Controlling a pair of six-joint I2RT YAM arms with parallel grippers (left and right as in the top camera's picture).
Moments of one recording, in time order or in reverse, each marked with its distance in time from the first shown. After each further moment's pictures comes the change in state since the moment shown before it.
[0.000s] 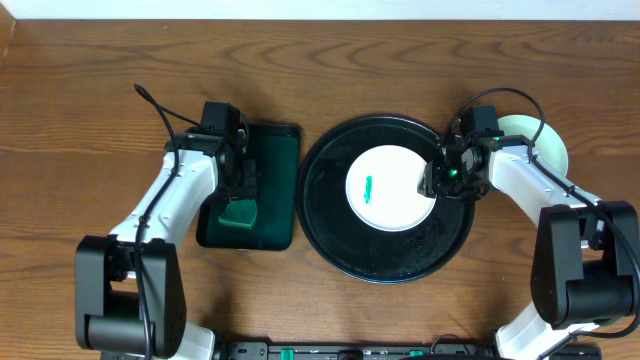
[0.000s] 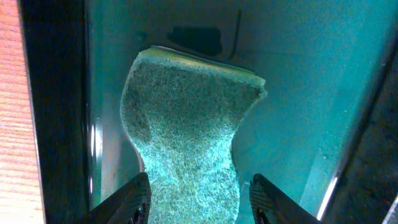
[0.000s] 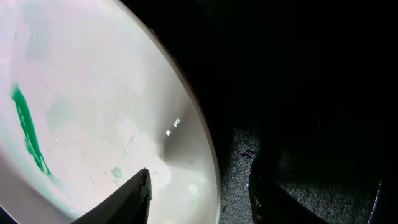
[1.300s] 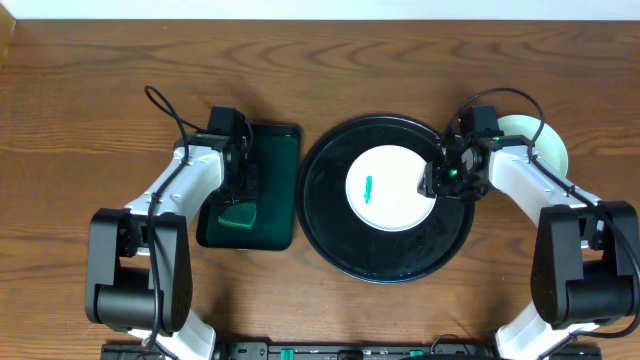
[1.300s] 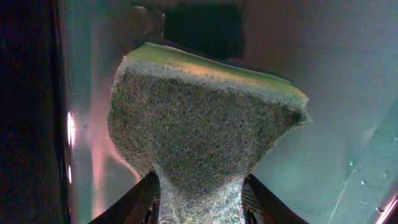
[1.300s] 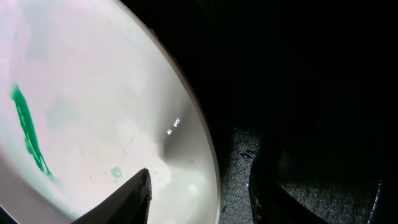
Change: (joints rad) left arm 0.000 0.098 -0.011 0.041 -0.018 -0.026; right arm 0.000 0.000 0.000 0.000 0.000 0.000
